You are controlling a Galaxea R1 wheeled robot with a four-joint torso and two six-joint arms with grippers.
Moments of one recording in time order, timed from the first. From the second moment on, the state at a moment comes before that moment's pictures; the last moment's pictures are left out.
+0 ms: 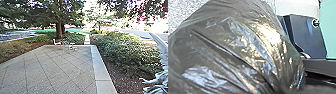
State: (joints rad) left arm 1.48 2.97 -2.67 -0.19 0.04 0.21; right arm -1.58 2.99 -2.56 -0.06 -0.08 0.02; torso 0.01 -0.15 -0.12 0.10
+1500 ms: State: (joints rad) left arm 1.05 2.78 -2.56 -0.51 0.22 0.20; right arm -1.57 2.98 -2.57 -0.06 -0.08 0.01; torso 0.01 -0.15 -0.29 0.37
